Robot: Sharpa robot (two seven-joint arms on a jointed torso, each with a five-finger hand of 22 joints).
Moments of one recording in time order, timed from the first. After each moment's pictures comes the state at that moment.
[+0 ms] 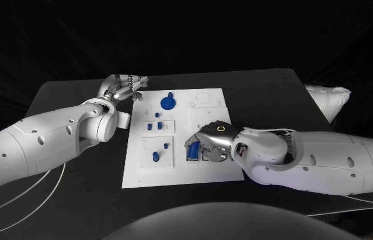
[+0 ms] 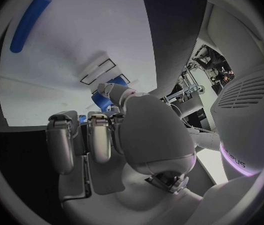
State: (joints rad) left arm 1.21 -0.66 -0.22 1.23 -0.18 -0.46 0.41; left_hand 1.37 0.03 -0.15 0.29 0.25 0.95 0.16 0.10 0.09 1.10 0.11 0.14 0.07 1.20 0.04 1.01 0.88 0.16 1.01 0.15 0.55 1.18; right arm 1.09 -0.91 -0.23 1.88 -1.80 -0.26 -0.33; right_hand 1.40 -0.05 0.52 -0.12 0.36 0.84 -0.01 0.07 0.21 1.47 -0.03 1.57 1.31 1.46 -0.07 1.57 1.31 0.01 1.47 0.05 1.57 1.31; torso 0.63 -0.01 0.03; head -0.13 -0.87
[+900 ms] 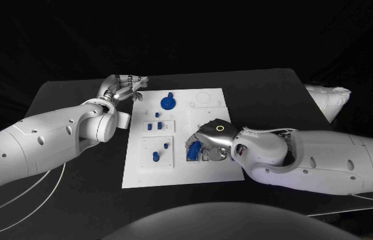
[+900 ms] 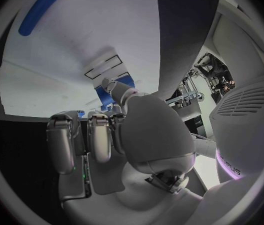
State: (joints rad) left arm 1.21 -0.66 -0.22 1.23 -0.18 -0.45 0.41; left_hand 1.37 0.03 -0.15 0.29 0.25 0.95 0.16 0.10 0.09 1.10 0.11 0.14 0.07 1.20 0.04 1.01 0.88 0.16 1.01 0.15 0.55 1.18; right arm 1.09 -0.91 -0.24 1.88 -1.89 -0.28 -0.33; right_hand 1.35 -0.01 0.44 -0.06 0.19 0.94 -0.02 0.13 0.27 1.47 -0.03 1.57 1.31 1.46 -0.07 1.57 1.31 0.01 1.47 0.04 1.57 1.31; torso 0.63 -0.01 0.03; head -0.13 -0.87
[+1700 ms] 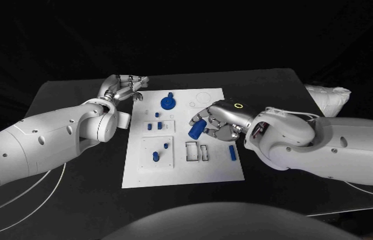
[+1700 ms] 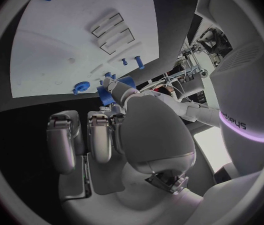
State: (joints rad) left arm 1.21 -0.66 -0.22 1.23 -0.18 -0.45 0.41; left_hand 1.37 0.03 -0.15 0.29 0.25 0.95 0.16 0.10 0.10 1.09 0.11 0.14 0.07 1.20 0.04 1.01 0.88 0.16 1.01 0.15 0.55 1.18; right arm 1.22 -1.05 -0.24 1.96 -1.62 -0.42 -0.25; right_hand 1.36 0.00 0.40 -0.04 0.18 0.94 -0.02 0.13 0.27 1.47 -0.03 1.57 1.31 1.46 -0.07 1.57 1.31 0.01 1.47 0.04 1.57 1.31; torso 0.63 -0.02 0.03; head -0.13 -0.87
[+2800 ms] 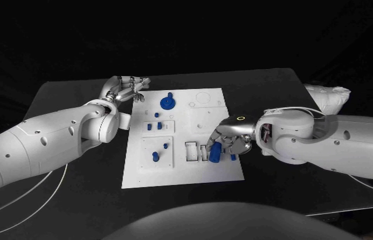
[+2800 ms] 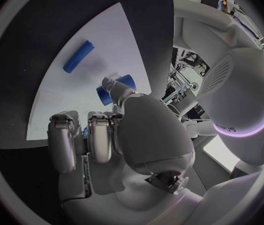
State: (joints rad) left arm 1.21 -0.65 -0.22 1.22 -0.18 -0.45 0.40; left_hand 1.37 0.03 -0.15 0.29 0.25 0.95 0.16 0.10 0.10 1.09 0.11 0.14 0.07 1.20 0.04 1.01 0.88 0.16 1.01 0.15 0.55 1.18; right arm 1.20 -1.07 -0.24 1.88 -1.61 -0.02 -0.08; right_hand 1.40 0.01 0.37 -0.04 0.21 0.95 -0.04 0.13 0.27 1.47 -0.03 1.57 1.31 1.46 -0.07 1.57 1.31 0.01 1.47 0.04 1.57 1.31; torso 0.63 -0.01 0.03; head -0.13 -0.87
